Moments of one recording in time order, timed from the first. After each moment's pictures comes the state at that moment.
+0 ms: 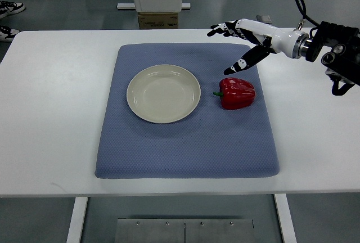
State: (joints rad) left arm -0.04 0.00 -0.22 -0.22 0.02 0.07 -0.05; right arm 1.24 -0.37 0.04 0.74 -0.81 0.32 0.49
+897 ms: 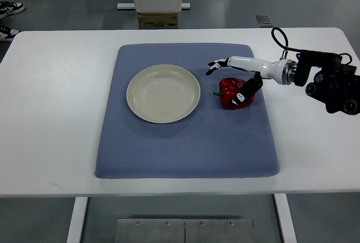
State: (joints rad) left arm -0.04 0.00 -0.22 -0.22 0.02 0.07 -0.05; right arm 1.24 -0.33 -0.23 0.75 -0.89 0.13 0.51
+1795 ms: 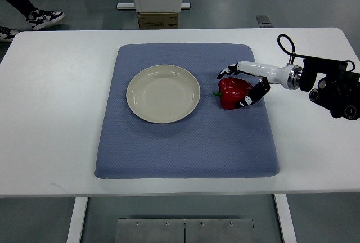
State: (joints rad) left arm -0.04 0.00 -0.22 -0.22 0.02 0.07 -0.05; right arm 1.21 -0.32 -0.26 0.69 -0.89 0.11 0.49
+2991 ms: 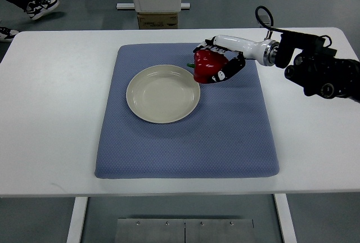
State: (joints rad) left arm -0.04 0.00 -0.22 -0.22 0.02 0.07 -0.05; right arm 1.33 -0.17 -0.20 0.66 -0.85 0.12 0.38
